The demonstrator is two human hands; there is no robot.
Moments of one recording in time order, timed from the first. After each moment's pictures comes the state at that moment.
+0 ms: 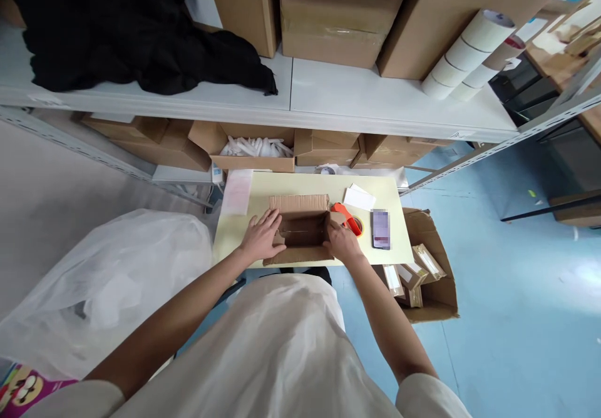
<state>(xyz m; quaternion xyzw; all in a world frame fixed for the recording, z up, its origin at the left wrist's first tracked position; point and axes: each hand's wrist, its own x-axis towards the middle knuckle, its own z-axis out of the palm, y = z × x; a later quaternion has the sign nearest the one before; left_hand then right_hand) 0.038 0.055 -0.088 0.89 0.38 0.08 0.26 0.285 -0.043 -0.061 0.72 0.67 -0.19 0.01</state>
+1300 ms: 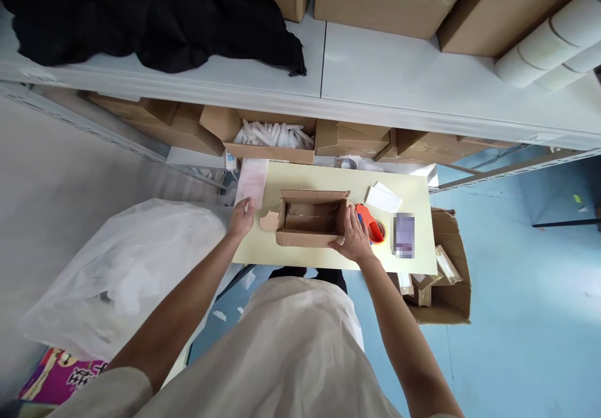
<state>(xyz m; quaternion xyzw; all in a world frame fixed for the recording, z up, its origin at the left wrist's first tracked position) -0.037 0.134 -0.163 0.60 0.68 0.21 0.37 0.281 -0.020 -0.116 0.74 0.65 -0.19 -0.05</state>
